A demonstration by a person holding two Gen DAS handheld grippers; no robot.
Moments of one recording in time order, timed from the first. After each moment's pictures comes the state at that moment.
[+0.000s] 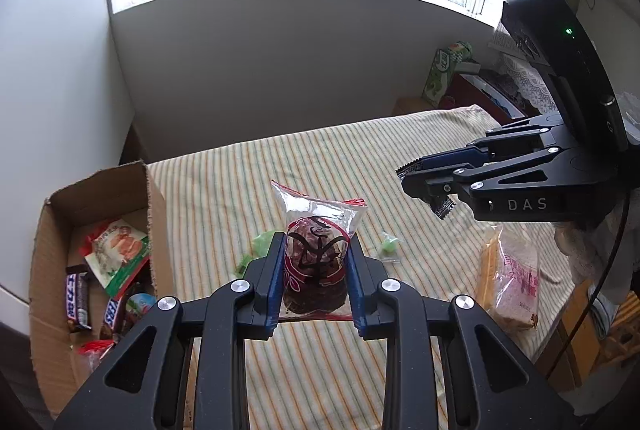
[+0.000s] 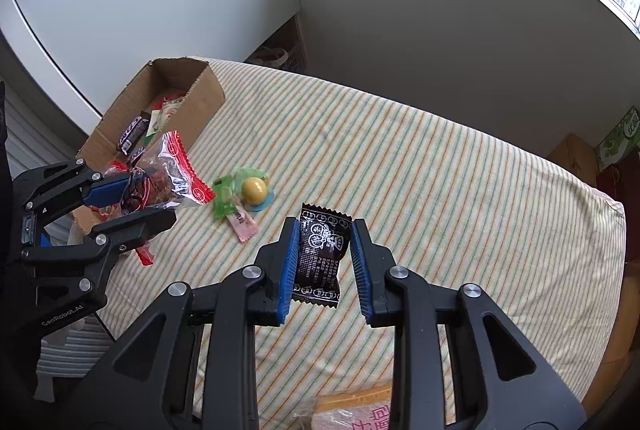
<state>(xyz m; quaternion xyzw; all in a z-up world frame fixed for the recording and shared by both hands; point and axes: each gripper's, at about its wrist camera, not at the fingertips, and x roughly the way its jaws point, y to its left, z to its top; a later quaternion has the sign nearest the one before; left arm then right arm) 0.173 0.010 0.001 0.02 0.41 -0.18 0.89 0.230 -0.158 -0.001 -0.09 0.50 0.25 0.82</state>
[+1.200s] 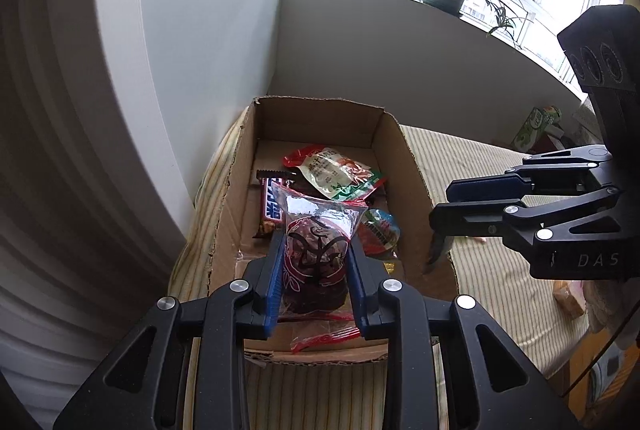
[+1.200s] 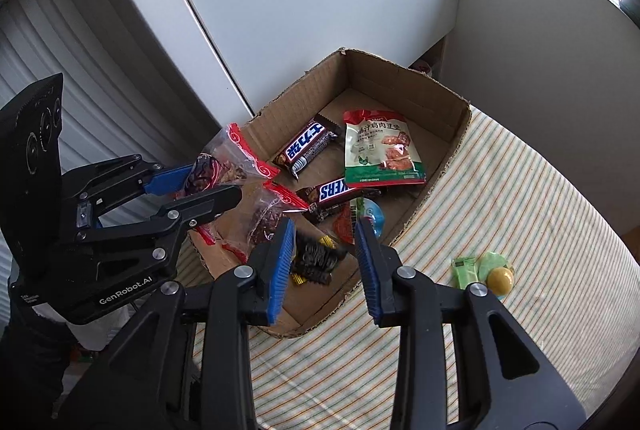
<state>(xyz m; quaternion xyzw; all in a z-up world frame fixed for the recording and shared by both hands) 0.120 0.194 -0.016 -0.07 0.41 -0.02 0.91 0.179 0.066 0.000 -0.14 0.49 0.39 0.77</state>
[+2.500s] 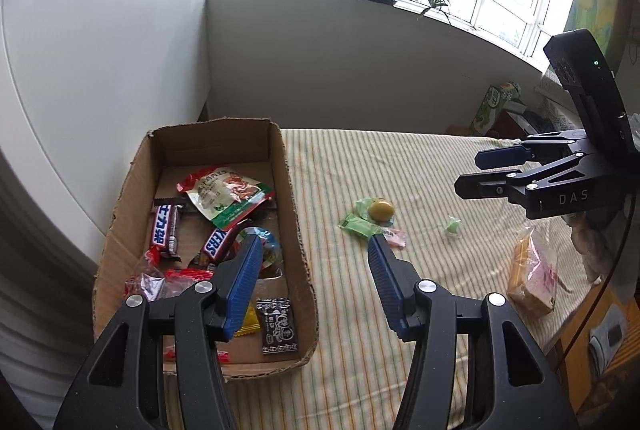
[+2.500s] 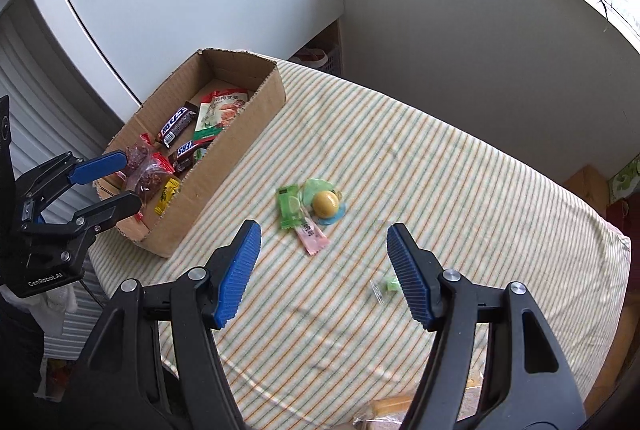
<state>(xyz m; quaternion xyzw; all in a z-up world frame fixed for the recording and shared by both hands) 0.129 0.091 -0.003 -0.03 0.40 -0.09 0.91 0.207 -0.098 0.014 -0.12 0.50 0.28 0.81</state>
